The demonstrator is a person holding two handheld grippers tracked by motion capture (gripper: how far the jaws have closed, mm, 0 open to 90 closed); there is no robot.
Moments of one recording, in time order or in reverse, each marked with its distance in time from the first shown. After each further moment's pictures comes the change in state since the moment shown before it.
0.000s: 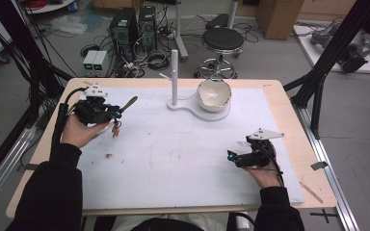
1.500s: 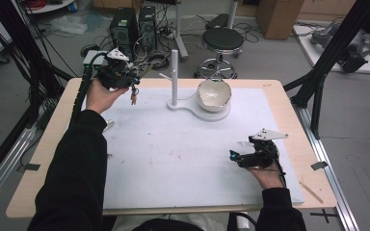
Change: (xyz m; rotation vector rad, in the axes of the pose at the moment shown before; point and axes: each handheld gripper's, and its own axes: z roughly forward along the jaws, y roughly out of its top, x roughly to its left) left arm 0.024 0.091 0.050 -0.057 0.048 0.010; right arm -0.003 -0.002 -0.007 -0.014 -0.008 0.014
